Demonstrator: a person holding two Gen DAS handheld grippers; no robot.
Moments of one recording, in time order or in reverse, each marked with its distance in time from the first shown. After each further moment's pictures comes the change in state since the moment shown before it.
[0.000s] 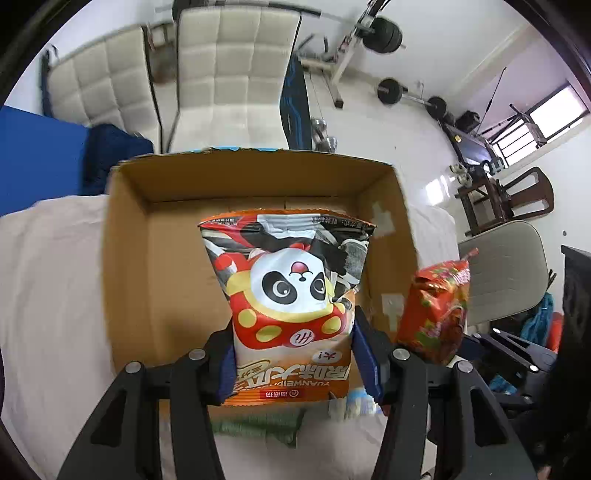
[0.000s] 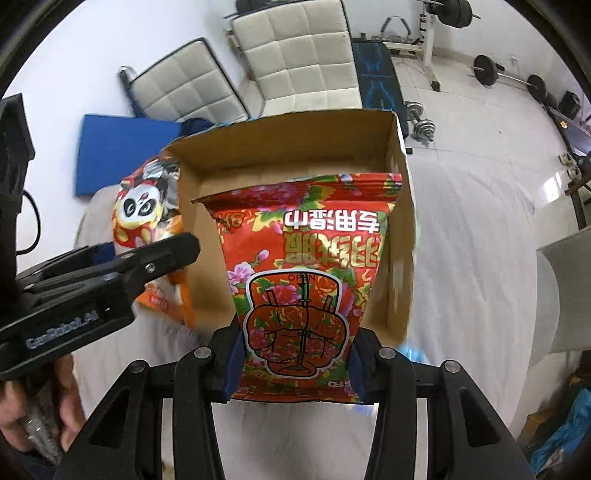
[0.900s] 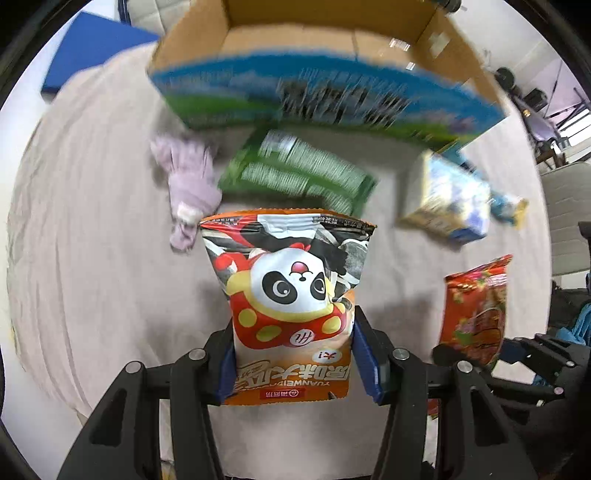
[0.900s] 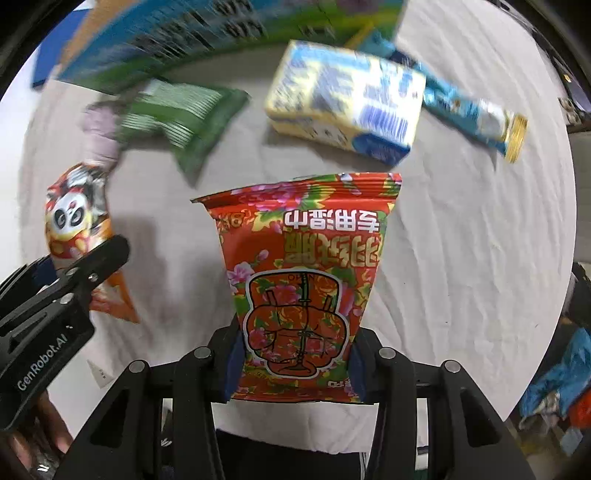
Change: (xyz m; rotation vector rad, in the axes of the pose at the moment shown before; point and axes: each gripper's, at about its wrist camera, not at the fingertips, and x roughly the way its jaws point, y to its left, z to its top) left arm 0.029 -0.028 -0.267 -0.114 0.071 0.271; right arm 0.089 -0.014 -0.263 -0.010 0.341 -0.056
